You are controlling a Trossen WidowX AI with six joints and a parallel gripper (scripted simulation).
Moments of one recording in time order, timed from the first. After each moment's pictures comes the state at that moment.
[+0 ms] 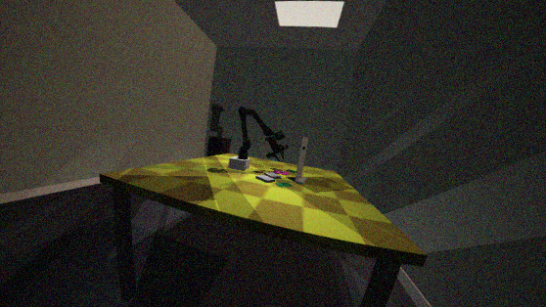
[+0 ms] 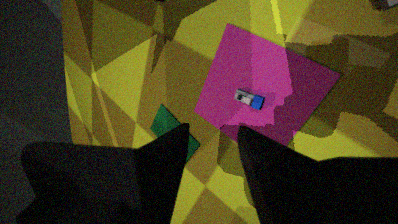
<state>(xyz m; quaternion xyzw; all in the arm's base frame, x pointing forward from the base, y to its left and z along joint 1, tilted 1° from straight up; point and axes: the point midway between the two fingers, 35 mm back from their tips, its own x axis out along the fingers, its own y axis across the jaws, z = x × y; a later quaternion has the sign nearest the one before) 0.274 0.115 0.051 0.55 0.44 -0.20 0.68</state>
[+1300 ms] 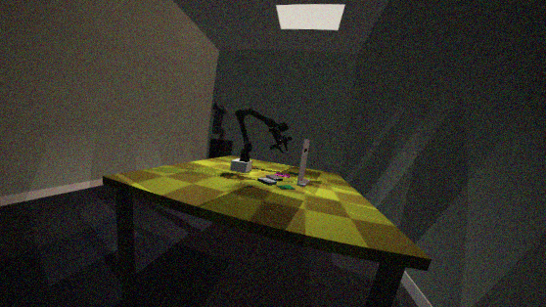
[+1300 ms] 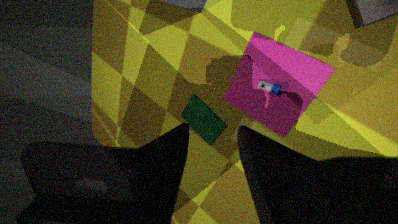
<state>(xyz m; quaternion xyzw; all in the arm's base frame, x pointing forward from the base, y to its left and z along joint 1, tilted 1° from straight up) 0.275 0.116 0.138 0.55 0.44 -0.20 0.68</state>
